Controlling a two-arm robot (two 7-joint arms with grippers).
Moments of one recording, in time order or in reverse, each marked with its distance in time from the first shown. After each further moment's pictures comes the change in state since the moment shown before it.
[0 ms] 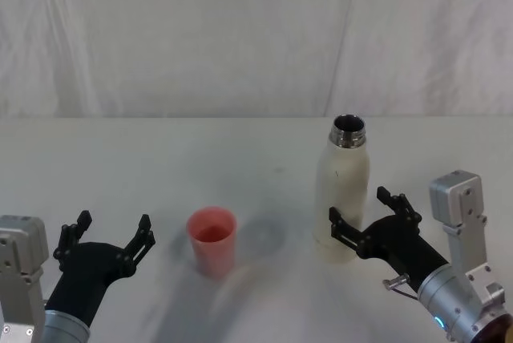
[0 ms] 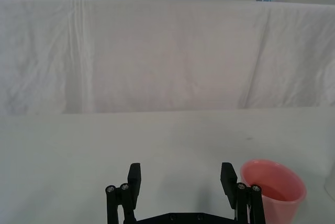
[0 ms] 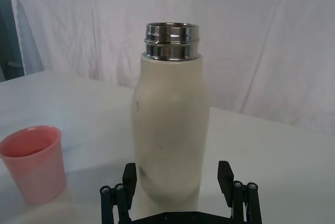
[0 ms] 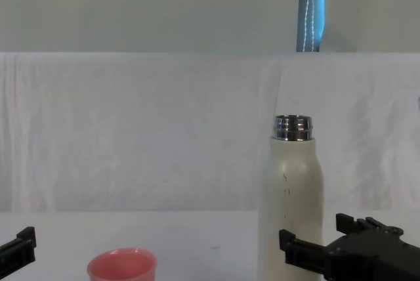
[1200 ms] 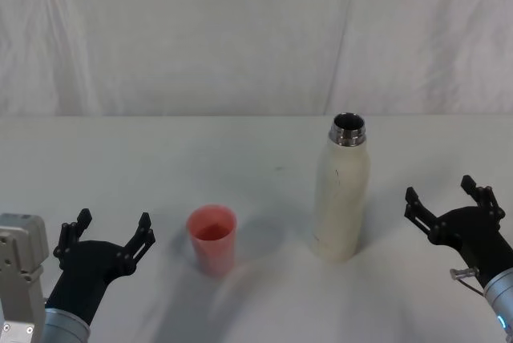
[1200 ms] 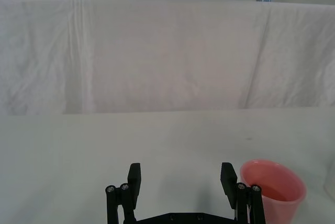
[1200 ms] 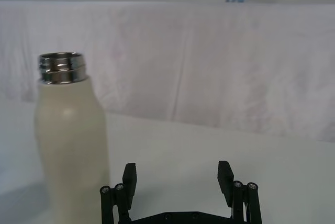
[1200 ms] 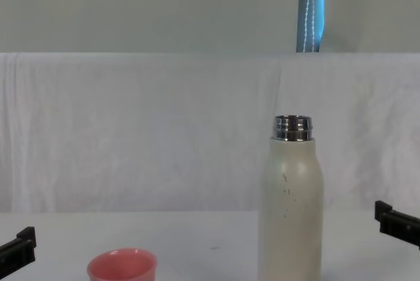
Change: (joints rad) left arm 0.000 0.000 0.000 0.000 0.000 0.000 0.000; right arm -0.112 0.013 0.140 -0.110 0.011 -0.045 -0.119
